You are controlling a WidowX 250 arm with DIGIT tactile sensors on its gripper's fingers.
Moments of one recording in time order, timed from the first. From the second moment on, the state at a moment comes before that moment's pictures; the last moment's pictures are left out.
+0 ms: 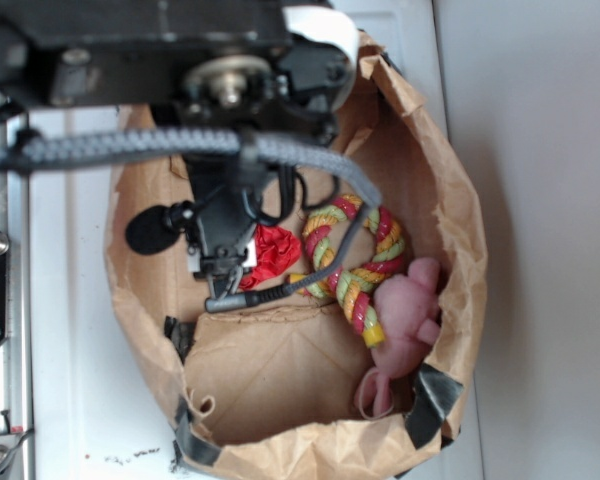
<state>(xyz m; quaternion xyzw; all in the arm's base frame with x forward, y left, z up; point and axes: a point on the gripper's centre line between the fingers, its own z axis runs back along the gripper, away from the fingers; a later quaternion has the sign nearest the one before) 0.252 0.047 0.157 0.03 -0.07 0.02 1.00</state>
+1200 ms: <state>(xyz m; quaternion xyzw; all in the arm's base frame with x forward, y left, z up) 0.271 0.015 0.106 0.05 -0.06 -0.01 1.00</state>
